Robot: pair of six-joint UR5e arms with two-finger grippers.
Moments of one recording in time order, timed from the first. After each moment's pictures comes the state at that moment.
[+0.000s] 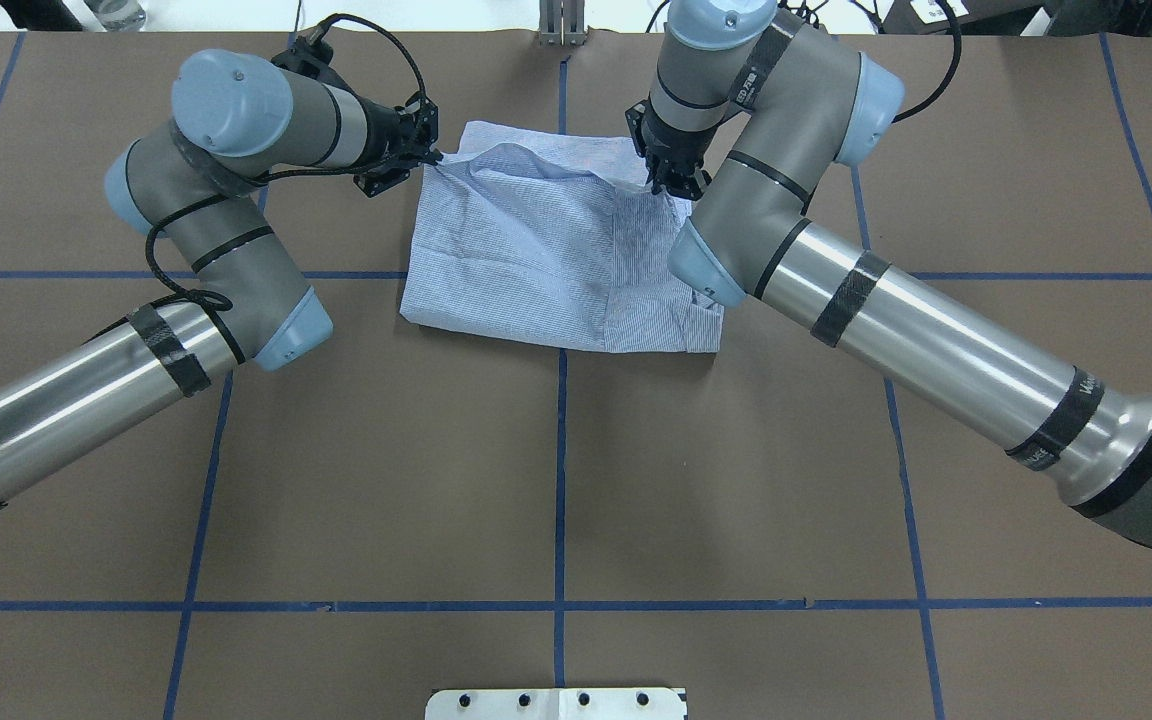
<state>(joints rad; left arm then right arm) -0.80 -2.32 -1.16 -2.45 -1.80 -1.89 0.81 -0.63 1.11 -1.31 1.99 1.93</state>
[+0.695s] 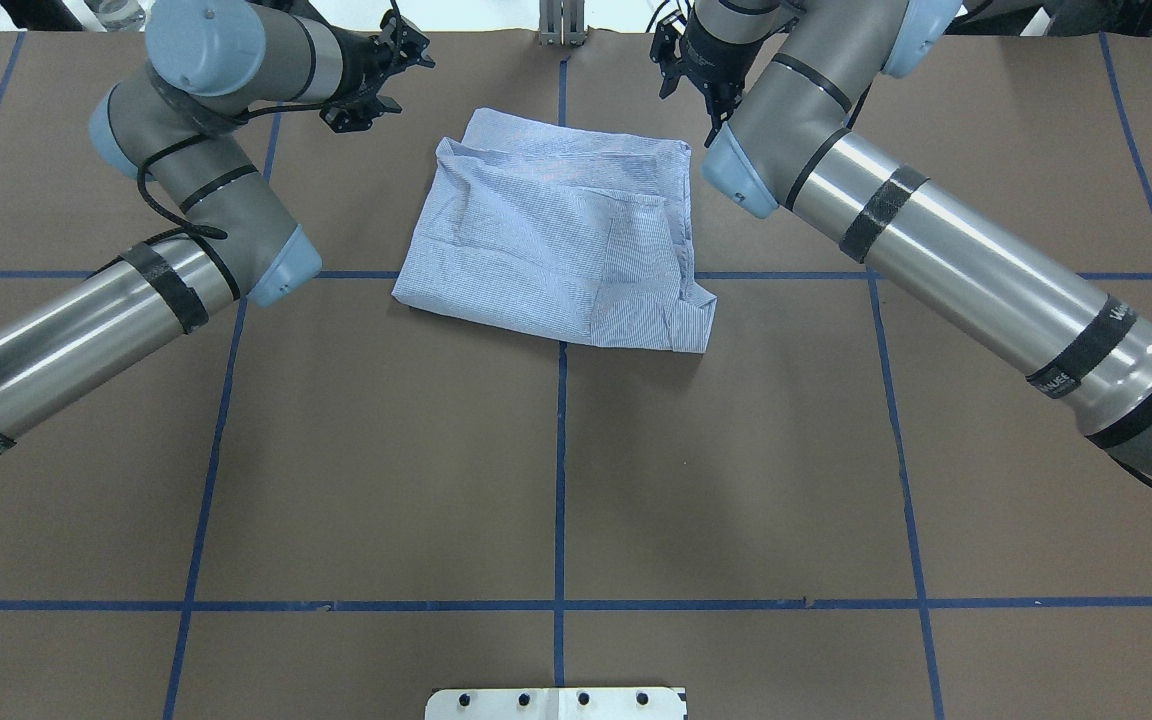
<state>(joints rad) -0.89 -2.38 -1.06 -2.55 -1.81 -1.84 0.92 -0.60 1.05 -1.31 2.09 1.79</state>
